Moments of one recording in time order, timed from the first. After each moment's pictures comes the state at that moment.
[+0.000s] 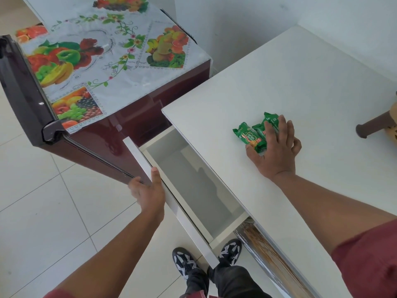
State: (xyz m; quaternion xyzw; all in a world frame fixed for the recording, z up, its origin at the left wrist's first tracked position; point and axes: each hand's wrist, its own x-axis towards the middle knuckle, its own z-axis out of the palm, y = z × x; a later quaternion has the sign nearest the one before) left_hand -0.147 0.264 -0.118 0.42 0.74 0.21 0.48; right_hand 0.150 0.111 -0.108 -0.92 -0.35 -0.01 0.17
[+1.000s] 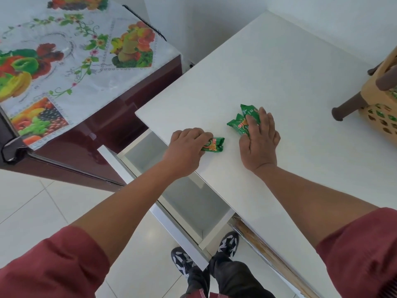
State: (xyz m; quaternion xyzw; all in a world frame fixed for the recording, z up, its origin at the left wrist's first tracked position) left_hand -0.006 0.278 -0.074 0.98 0.15 0.05 0.15; right_hand 0.152 0.106 -0.105 -0.91 -0.31 0.00 0.26
